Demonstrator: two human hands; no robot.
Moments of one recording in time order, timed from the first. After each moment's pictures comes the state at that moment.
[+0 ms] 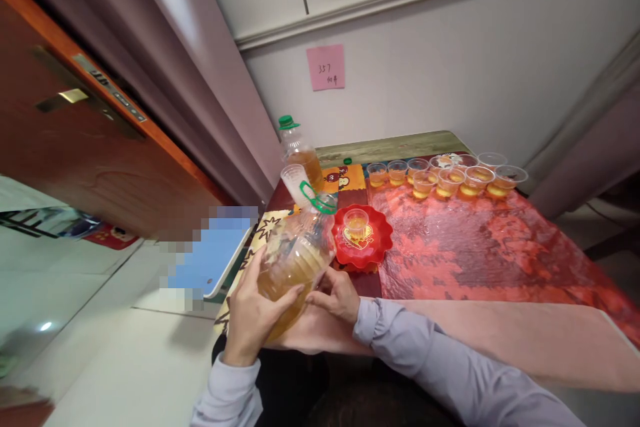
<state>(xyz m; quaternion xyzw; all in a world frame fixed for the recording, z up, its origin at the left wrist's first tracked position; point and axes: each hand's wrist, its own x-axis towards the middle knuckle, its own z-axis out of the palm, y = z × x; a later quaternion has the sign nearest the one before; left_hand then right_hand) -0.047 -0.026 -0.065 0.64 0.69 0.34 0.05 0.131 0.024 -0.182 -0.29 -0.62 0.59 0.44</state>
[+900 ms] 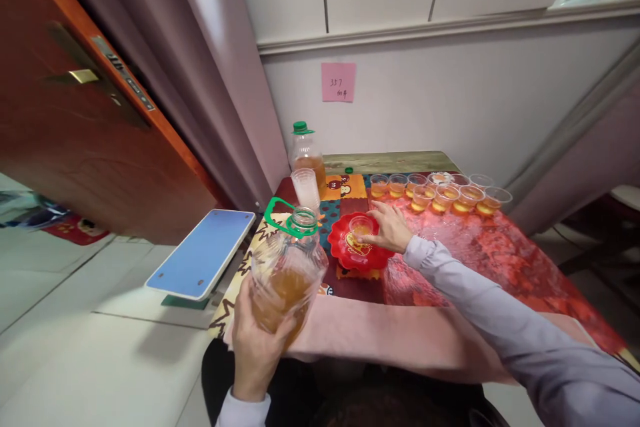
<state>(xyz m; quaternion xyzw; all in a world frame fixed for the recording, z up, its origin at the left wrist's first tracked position) -0.057 -0.066 -0.112 0.52 0.71 0.47 0.07 0.259 0.147 -0.114 -0.53 -0.82 0.09 0.19</state>
